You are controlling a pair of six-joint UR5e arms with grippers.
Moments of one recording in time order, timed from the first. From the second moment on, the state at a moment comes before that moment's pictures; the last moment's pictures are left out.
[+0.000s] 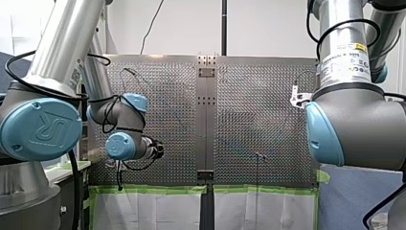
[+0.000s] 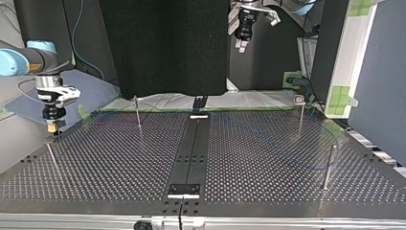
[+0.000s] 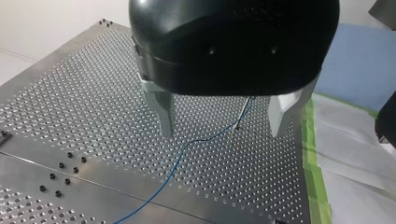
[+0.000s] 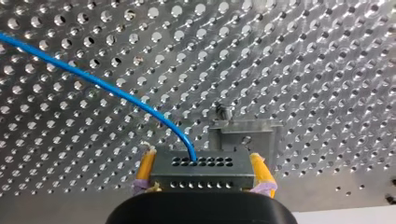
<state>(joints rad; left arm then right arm) -0.53 -1.87 -2.53 -2.08 -1.88 -1.86 1.52 -1.09 1.60 -0.55 1.19 1.67</state>
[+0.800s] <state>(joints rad) -0.53 -1.87 -2.53 -2.10 -1.89 -1.86 1.49 -1.09 1.52 -0.49 1.14 1.69</state>
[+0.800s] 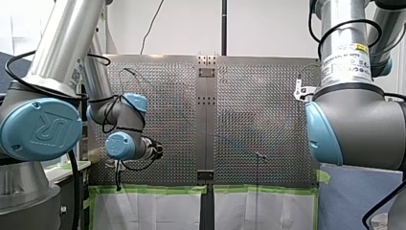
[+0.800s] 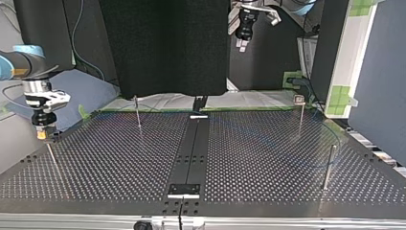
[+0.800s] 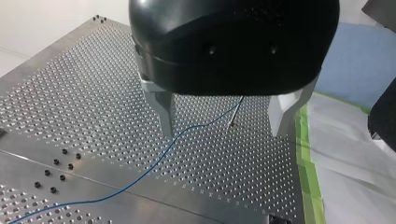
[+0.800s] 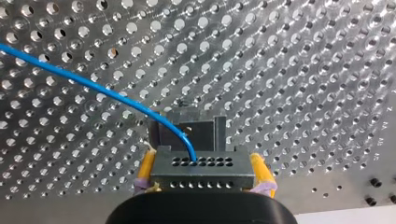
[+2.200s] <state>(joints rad) -0.53 -1.87 -2.53 -2.12 -1.90 -1.85 1.52 -1.05 1.44 -0.41 1.13 1.68</state>
